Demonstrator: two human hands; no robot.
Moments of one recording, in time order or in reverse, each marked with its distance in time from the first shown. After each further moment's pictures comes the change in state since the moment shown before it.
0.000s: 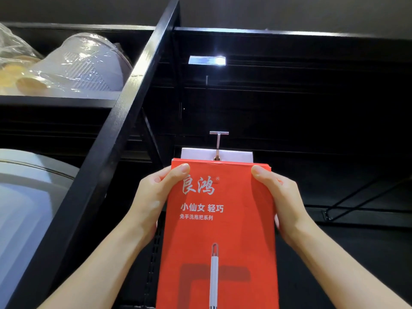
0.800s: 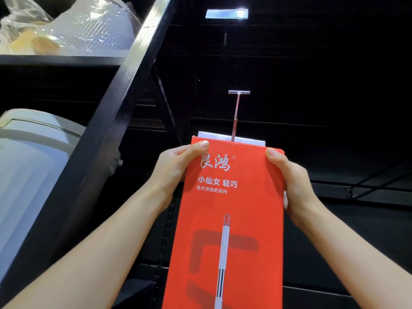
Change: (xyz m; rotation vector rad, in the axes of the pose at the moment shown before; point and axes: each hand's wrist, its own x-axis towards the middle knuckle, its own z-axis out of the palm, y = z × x) left_hand 0.002 -0.029 0.000 0.079 0.045 -0.084; right_hand 0.001 0.049 -0.001 0.048 -0.005 0.131
